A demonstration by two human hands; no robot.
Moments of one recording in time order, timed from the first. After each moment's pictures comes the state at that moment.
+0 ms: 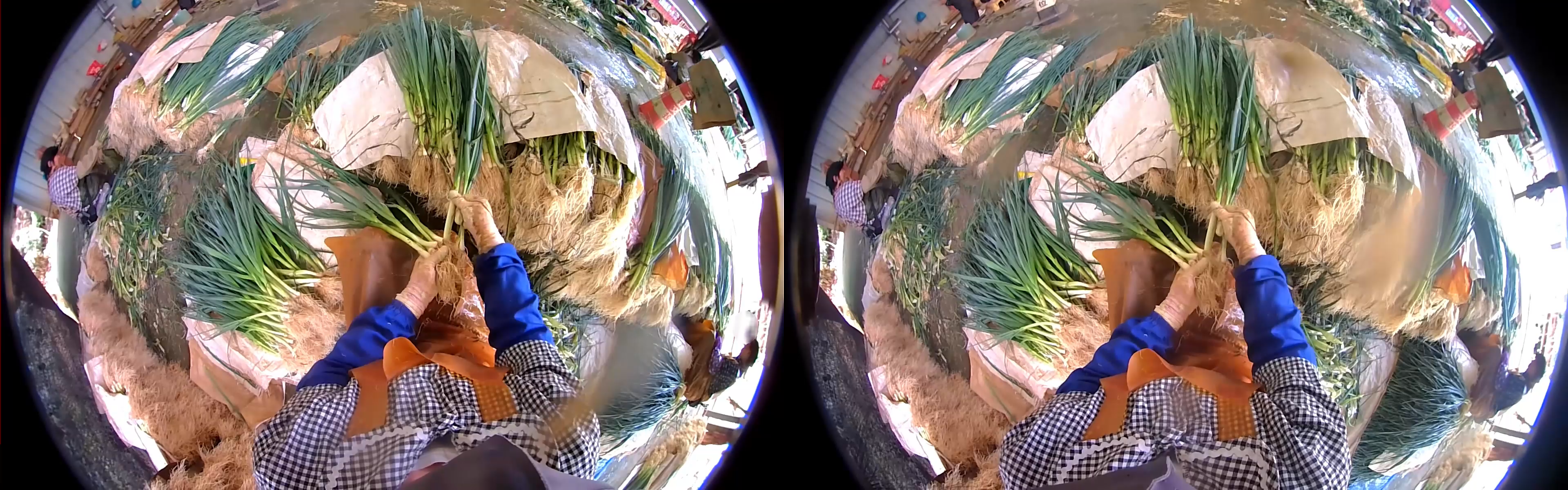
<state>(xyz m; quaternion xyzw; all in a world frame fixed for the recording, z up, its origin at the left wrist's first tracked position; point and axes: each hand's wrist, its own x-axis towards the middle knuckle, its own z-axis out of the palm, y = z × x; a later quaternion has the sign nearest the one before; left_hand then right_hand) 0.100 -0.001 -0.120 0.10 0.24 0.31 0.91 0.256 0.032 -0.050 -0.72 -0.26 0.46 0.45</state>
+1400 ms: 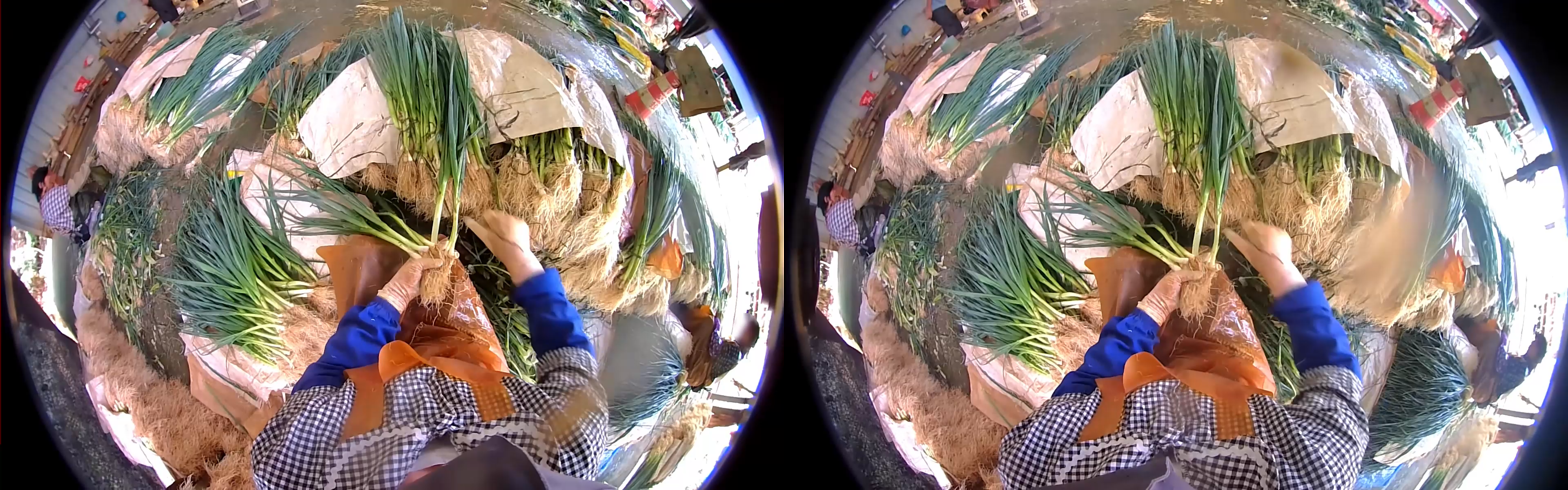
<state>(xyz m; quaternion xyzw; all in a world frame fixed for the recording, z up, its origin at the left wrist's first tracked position) 0.086 0.024 -0.096 0.14 0.21 0.12 0.96 0.282 -0.028 0.024 -0.80 -0.58 0.09 0.12</state>
